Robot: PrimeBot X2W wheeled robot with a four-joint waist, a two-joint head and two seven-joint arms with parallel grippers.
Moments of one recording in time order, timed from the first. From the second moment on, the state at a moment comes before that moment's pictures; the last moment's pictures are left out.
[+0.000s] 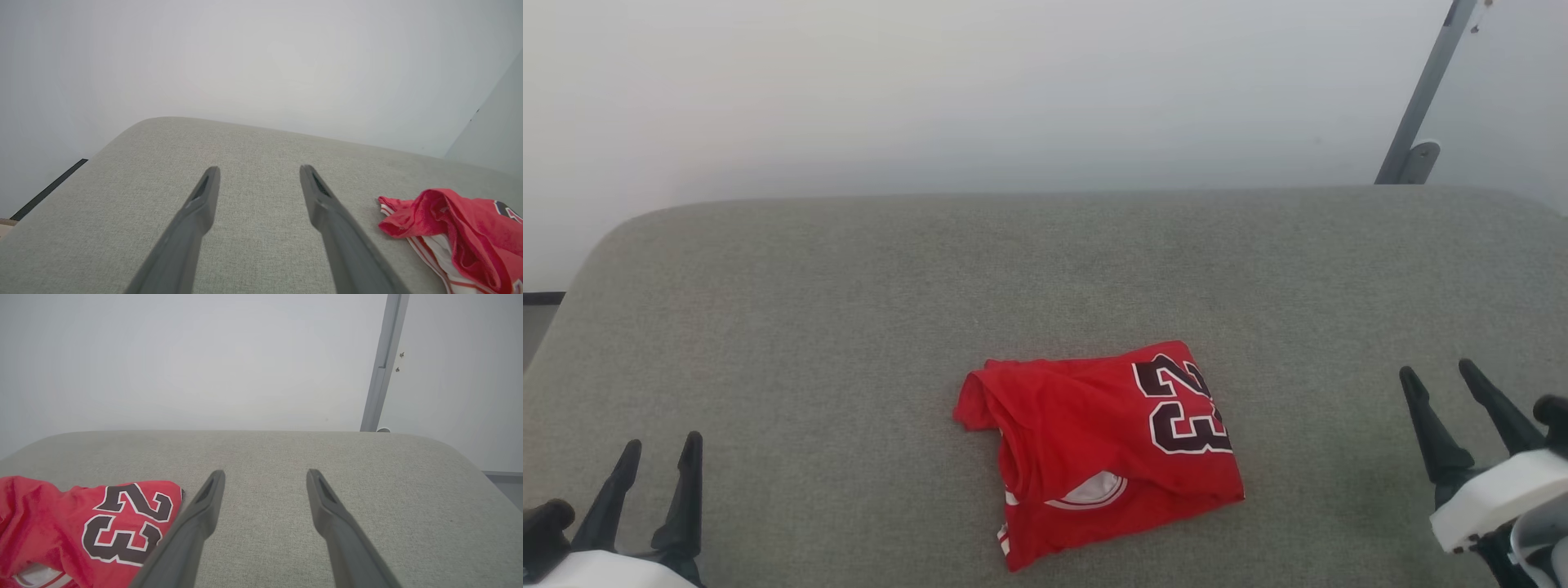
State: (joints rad) left arm 0.05 0.44 0.03 0.26 -0.63 -0.13 -0.26; right arm -0.11 -0.45 0.15 0.29 0.58 0.13 -0.17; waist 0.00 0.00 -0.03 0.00
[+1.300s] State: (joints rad) left arm 0.04 0.45 -0.03 0.26 -0.62 -0.13 -0.26; right arm -0.20 -0.41 0.32 0.33 0.59 0.13 0.02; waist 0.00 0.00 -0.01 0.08
